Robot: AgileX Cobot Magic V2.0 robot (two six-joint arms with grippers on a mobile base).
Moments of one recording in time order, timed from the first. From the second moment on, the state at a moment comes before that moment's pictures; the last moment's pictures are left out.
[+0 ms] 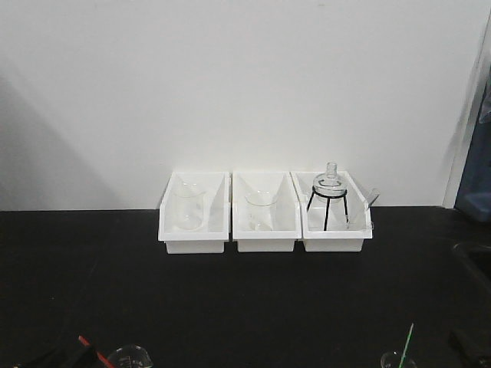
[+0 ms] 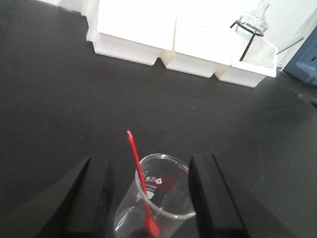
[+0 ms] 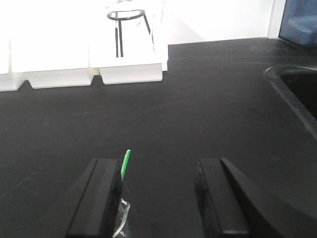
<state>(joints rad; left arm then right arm) -0.12 1.54 -0.30 0.36 -0.93 -0.60 -0.05 1.25 -0.30 -0.18 -0.57 0.21</state>
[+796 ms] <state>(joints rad) -0.12 1.79 -0.36 0.31 -1.13 -0.60 -0.05 1.25 -0.30 -0.18 -0.53 0.16</state>
